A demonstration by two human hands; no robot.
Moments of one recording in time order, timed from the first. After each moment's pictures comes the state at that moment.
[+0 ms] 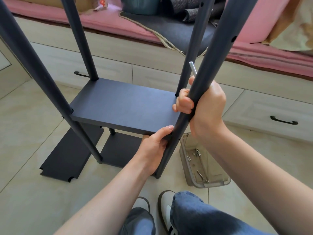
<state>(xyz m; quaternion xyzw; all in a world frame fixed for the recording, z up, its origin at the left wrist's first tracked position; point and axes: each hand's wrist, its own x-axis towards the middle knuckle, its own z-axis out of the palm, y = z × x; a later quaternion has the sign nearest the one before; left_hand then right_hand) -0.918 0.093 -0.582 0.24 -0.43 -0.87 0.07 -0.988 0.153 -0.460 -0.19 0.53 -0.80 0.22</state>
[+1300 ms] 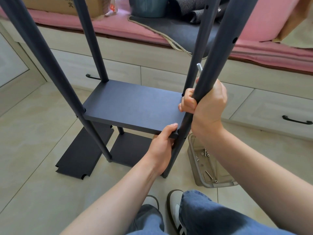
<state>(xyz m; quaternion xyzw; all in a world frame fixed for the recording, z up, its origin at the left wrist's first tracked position) -0.916 0.094 -0.581 0.25 -0.44 -0.86 0.09 -0.987 0.137 -0.473 -0.20 0.50 -0.83 0.14</state>
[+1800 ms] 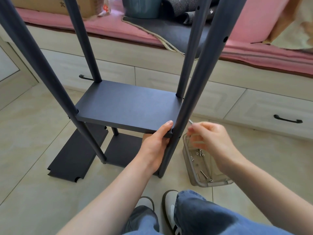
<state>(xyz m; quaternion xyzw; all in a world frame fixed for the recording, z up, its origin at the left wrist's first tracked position) -0.915 0.090 -0.579 0.26 -0.42 -0.86 0.10 -1.001 0.219 -0.526 -0.14 0.78 -0.56 0.26</state>
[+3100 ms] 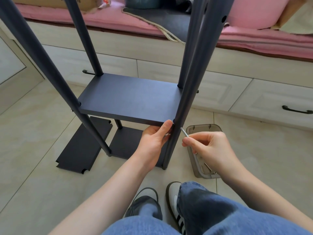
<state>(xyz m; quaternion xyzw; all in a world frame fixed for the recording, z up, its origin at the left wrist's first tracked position) -0.897 0.094 -0.589 0.26 -0.50 -0.81 0.15 -0.974 0.241 -0.546 -0.25 0.82 -0.48 0.20</state>
